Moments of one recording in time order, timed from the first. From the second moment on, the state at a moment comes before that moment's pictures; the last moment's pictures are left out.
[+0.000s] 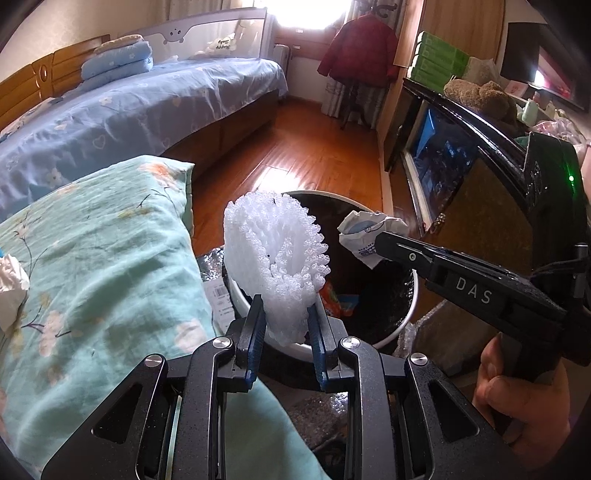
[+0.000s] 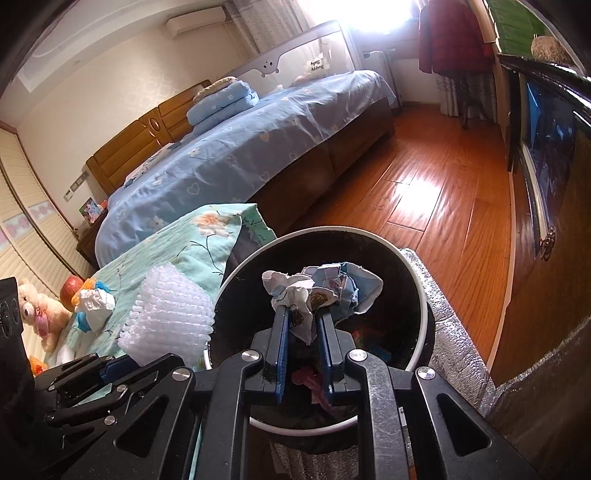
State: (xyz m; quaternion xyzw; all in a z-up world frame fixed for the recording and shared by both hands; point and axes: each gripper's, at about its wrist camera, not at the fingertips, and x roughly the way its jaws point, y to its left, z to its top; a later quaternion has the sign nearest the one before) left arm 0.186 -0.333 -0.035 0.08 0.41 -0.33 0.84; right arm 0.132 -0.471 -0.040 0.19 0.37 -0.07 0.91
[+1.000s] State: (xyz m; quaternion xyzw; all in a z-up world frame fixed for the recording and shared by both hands) left arm 0.162 -0.228 -0.047 0.02 0.42 -0.26 0.87; right arm 0.126 -0.413 -0.035 0.19 0.37 -0.01 0.91
